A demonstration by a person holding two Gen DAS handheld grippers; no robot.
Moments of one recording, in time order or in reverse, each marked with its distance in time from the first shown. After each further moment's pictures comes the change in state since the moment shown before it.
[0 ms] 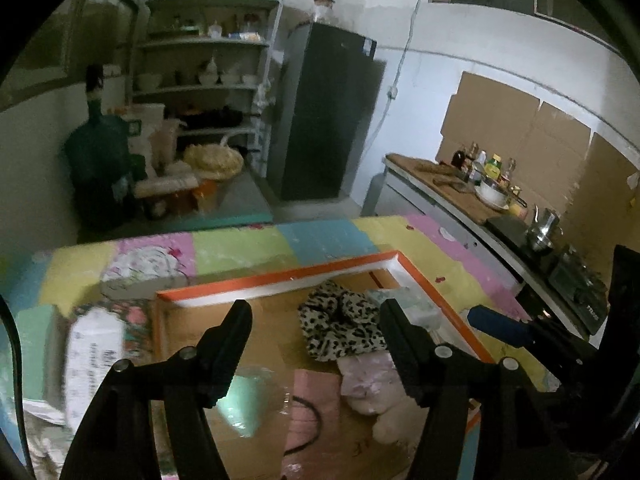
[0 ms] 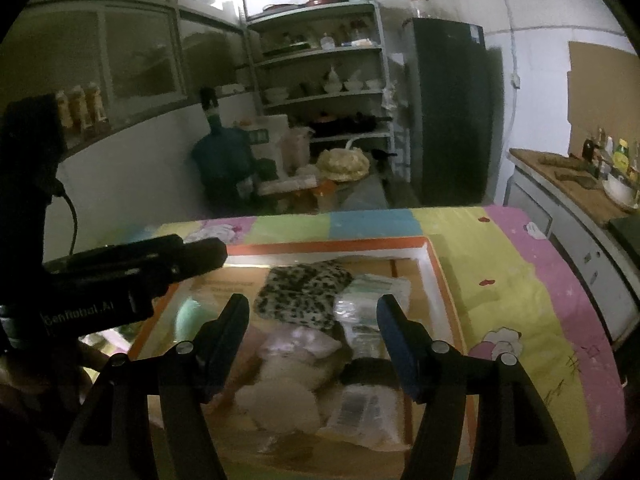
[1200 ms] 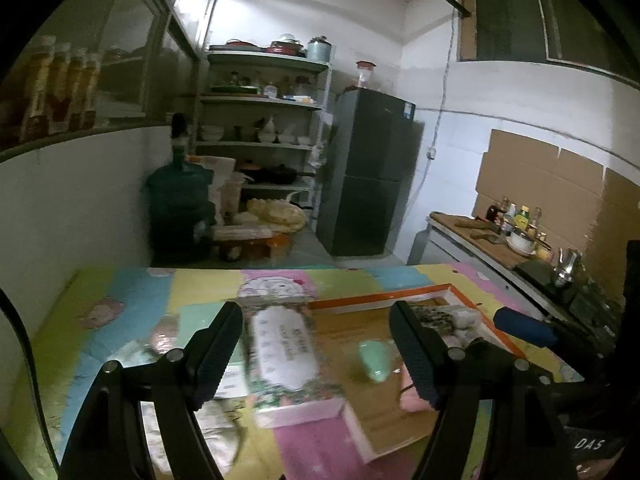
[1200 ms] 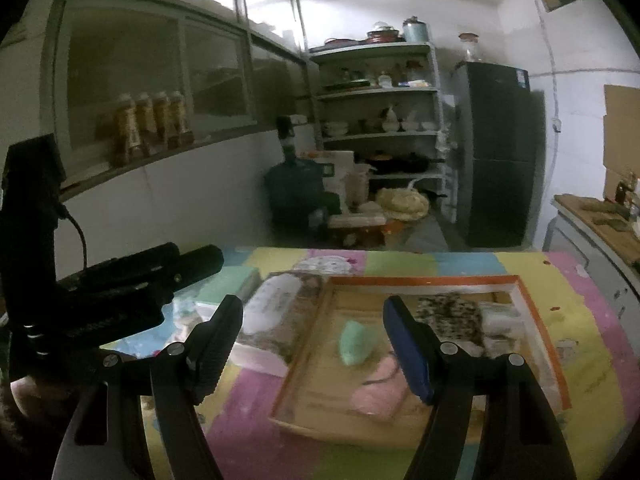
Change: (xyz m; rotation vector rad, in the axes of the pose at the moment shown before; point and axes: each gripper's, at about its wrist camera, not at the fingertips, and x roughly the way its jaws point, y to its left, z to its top) left arm -0.149 0.095 -0.043 -0.039 -0.220 0.149; right arm -0.055 0.147 -0.003 -0.087 -0.128 0.142
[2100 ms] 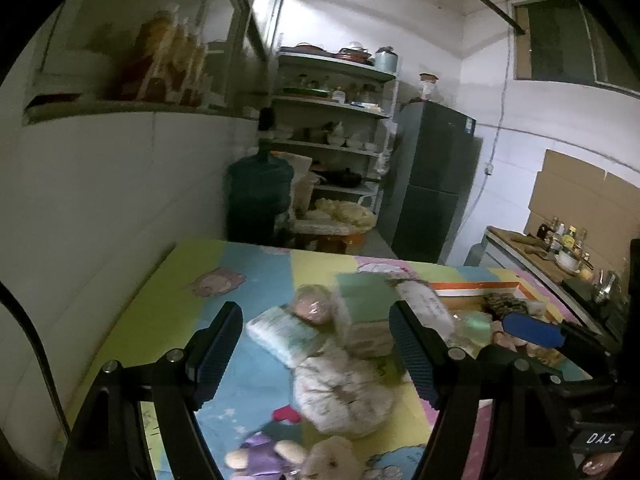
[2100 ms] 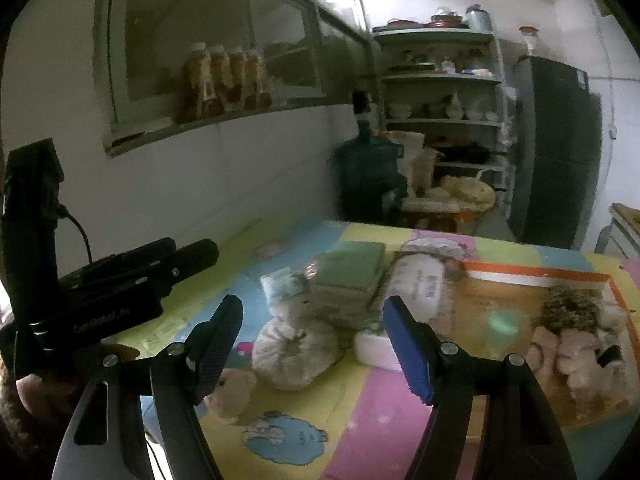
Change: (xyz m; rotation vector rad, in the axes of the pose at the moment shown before) left arm -0.065 0.128 -0.037 -0.096 -0.016 0.176; right arm 0.053 0.122 -0.019 -0.079 0.077 0.169
